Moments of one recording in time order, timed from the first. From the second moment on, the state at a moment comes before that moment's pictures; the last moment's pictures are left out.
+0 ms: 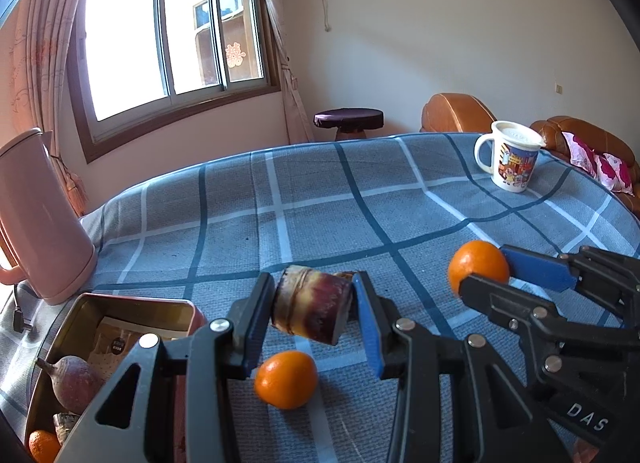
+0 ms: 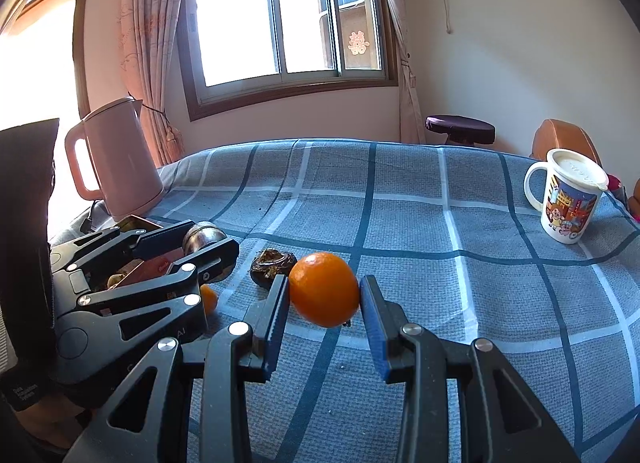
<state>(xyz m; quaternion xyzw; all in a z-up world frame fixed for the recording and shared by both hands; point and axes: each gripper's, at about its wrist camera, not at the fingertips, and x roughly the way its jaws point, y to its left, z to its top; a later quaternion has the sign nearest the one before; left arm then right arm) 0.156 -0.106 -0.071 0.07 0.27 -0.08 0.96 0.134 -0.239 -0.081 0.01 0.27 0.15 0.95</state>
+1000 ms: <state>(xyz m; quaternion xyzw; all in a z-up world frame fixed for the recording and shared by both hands) 0.138 -0.103 -0.062 0.07 0.22 -0.07 0.97 0.110 -0.241 -0.071 0.00 0.20 0.15 0.97</state>
